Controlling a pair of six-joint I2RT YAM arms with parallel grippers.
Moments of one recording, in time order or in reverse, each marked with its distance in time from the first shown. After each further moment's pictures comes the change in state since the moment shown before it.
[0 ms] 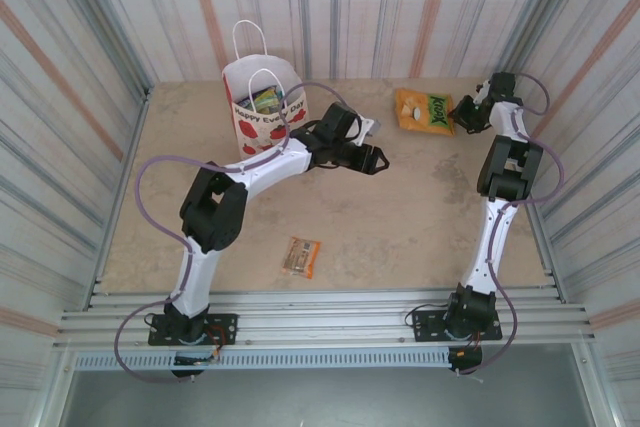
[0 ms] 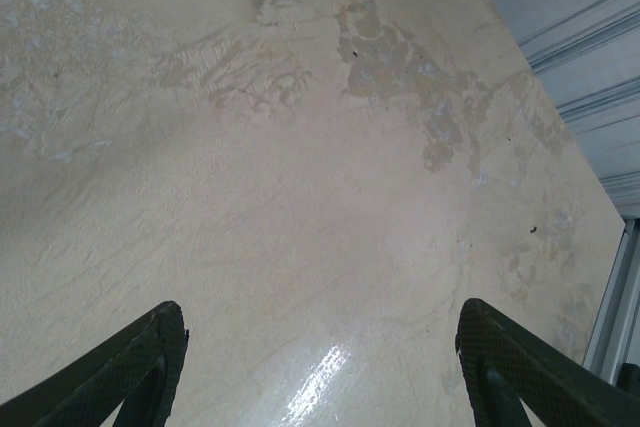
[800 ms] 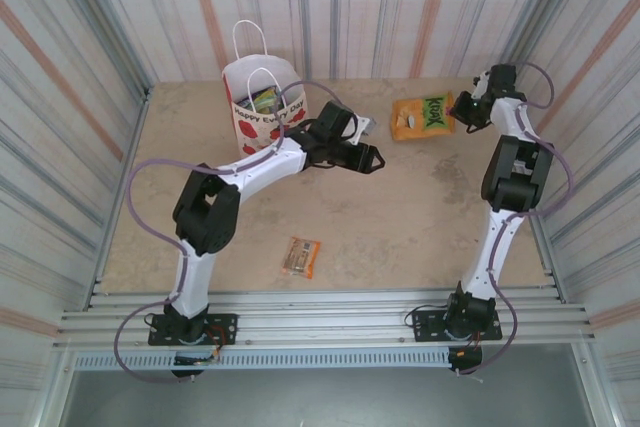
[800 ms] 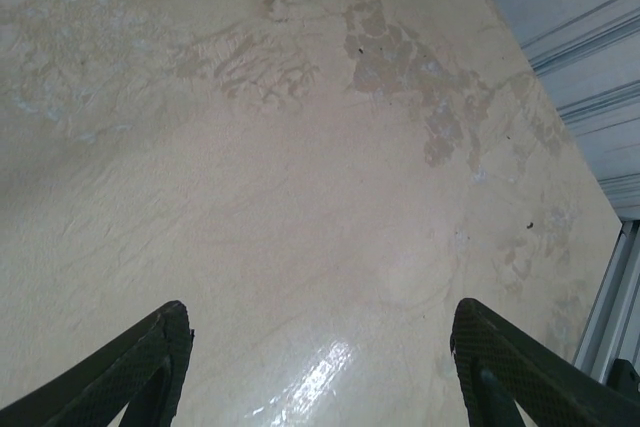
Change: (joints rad) left arm 0.005 -0.061 -0.042 -0.030 -0.019 -0.008; right arm 0.047 -0.349 -0.346 0.043 0.081 -0.106
